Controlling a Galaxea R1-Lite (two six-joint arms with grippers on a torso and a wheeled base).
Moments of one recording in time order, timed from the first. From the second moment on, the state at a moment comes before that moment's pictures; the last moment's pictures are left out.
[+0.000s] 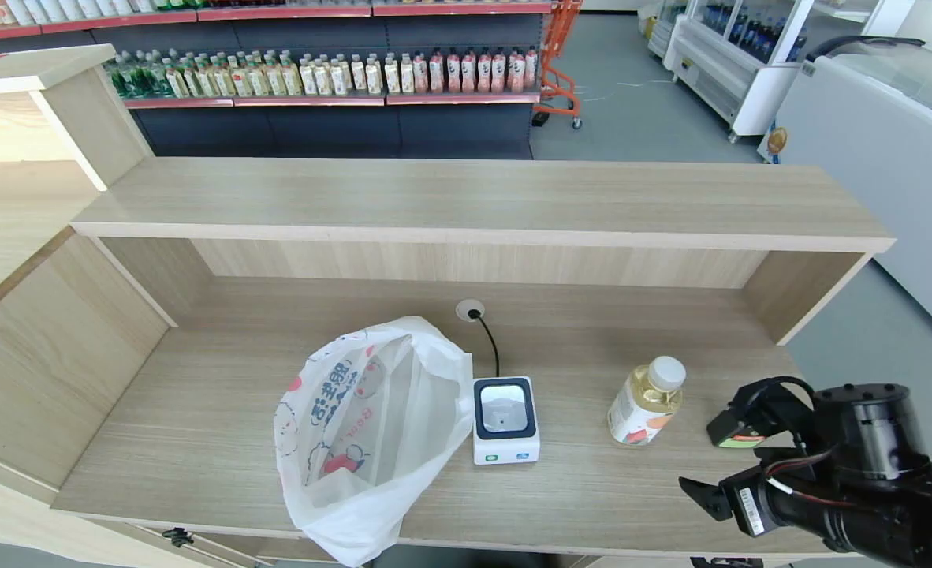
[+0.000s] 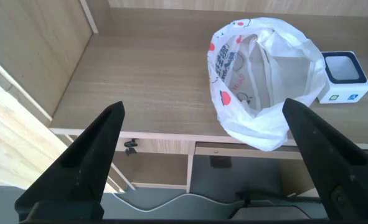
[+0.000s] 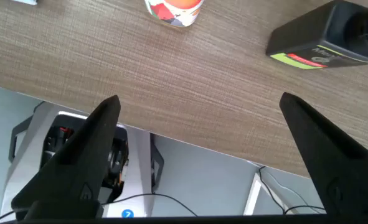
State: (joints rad) left arm 0.00 0.00 0.00 0.00 -0.02 0.00; right arm 0.31 1.66 -0.28 -0.70 -0.14 -0.12
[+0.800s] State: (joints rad) left arm 0.00 0.00 0.00 0.00 -0.02 0.00; right arm 0.32 1.92 -0.31 -1.07 -0.15 -0.10
